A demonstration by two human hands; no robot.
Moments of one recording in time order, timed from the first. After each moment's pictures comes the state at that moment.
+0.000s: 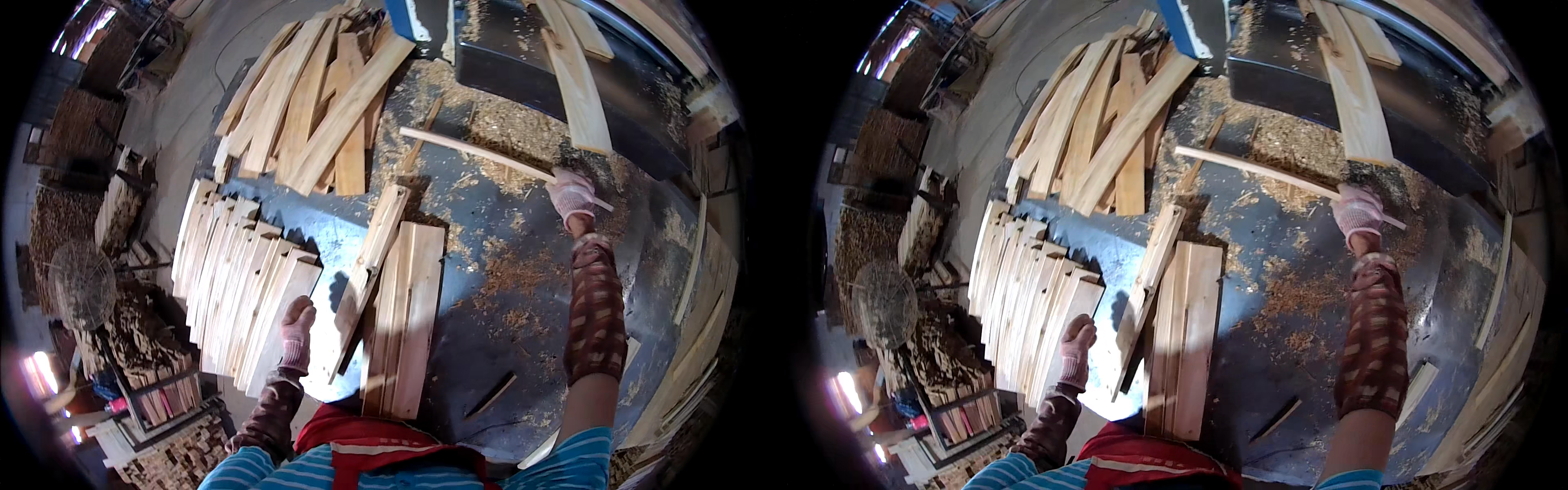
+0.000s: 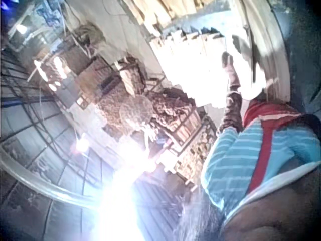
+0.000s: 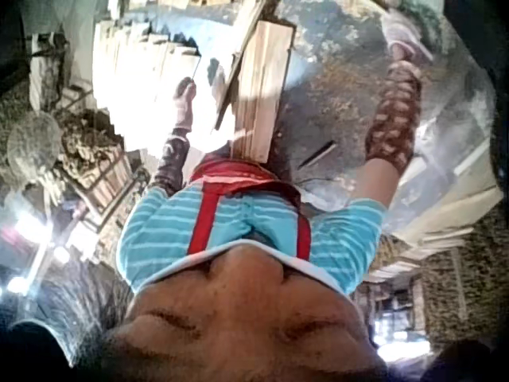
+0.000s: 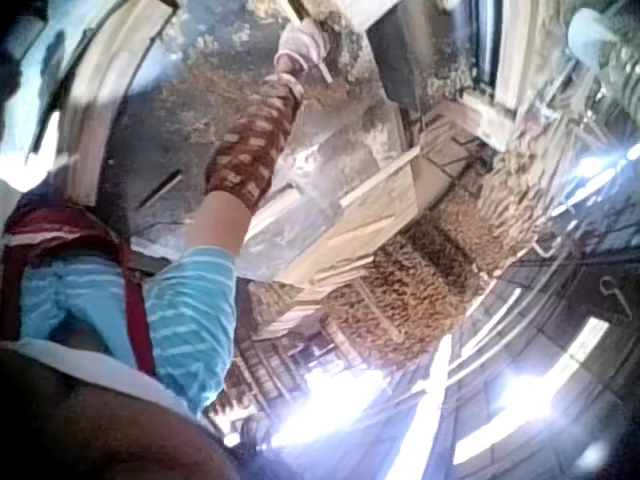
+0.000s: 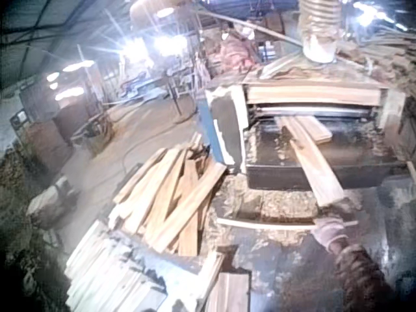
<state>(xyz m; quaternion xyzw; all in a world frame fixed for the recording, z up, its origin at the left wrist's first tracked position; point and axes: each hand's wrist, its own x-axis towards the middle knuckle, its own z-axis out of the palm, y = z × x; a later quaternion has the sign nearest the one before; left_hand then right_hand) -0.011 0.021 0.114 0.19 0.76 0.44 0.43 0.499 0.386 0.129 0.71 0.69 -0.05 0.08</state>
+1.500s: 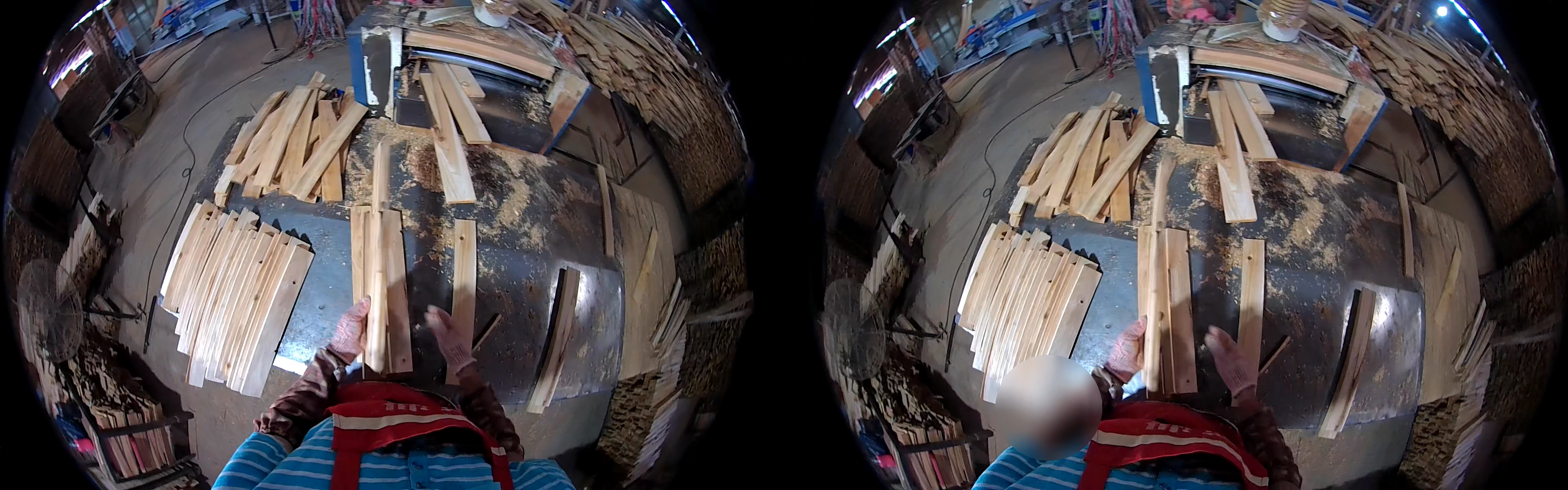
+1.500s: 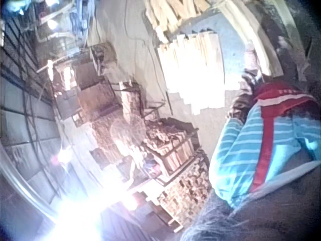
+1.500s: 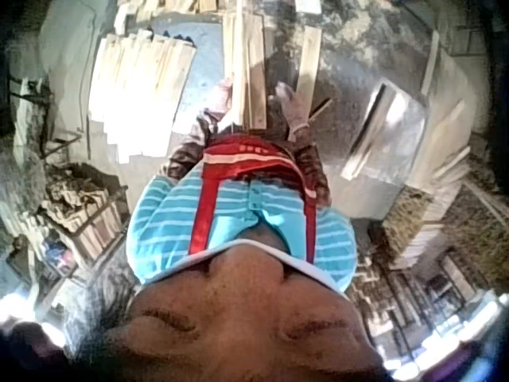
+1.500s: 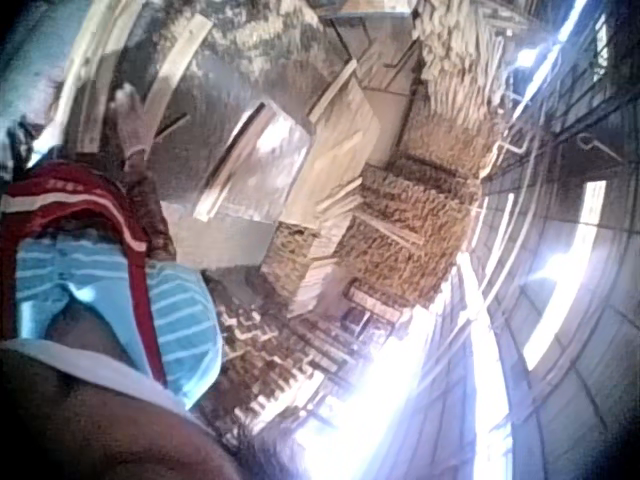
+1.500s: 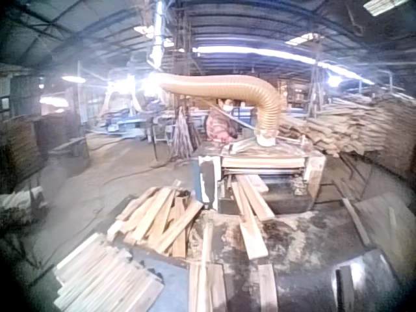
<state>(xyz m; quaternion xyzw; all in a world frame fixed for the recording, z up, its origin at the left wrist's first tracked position) 0.105 -0.069 0.190 0.16 0.31 0.46 0.82 0.359 -0.108 0.145 0.60 0.44 -0.55 -0.38</state>
